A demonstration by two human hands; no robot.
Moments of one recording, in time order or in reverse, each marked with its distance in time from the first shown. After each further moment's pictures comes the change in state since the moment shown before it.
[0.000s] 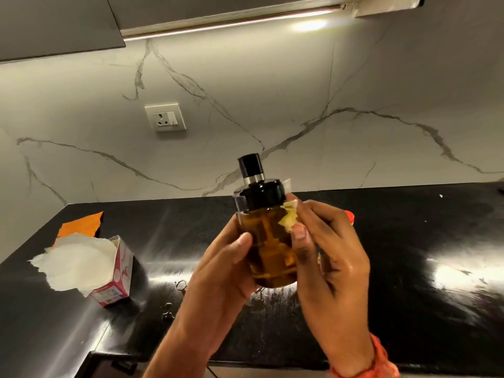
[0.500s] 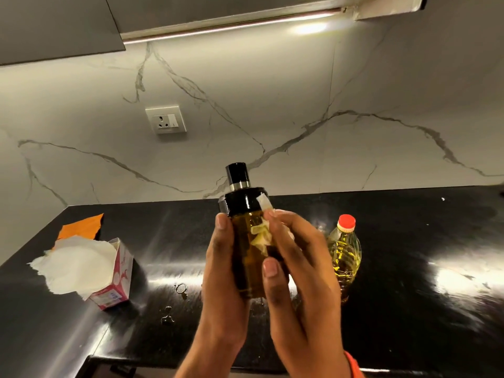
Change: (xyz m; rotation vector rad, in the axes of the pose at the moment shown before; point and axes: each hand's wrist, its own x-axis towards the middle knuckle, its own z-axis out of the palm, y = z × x) left_hand 0.013 -0.015 0.019 0.101 0.320 0.163; right_hand -0.018 -0.012 0.019 0.009 -0.101 -0.039
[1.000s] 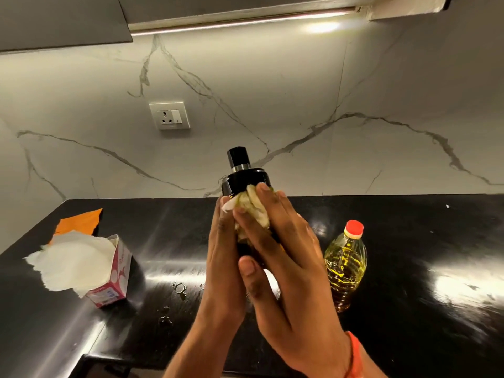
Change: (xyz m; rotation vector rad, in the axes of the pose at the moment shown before) left_hand 0.030 -0.004 -0.013 0.118 0.025 0.121; right_hand 0.023 0.008 0.011 -0.237 -0.229 -0.119
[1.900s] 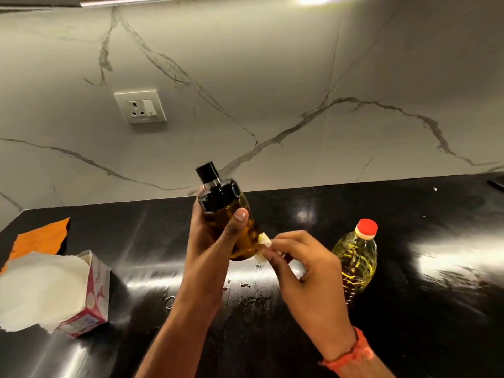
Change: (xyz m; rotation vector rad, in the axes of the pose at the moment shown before) left_hand 0.071 -0.046 -0.060 0.126 -0.063 -0.089; right_hand -0.006 0.076 0.047 0.036 0.114 0.354
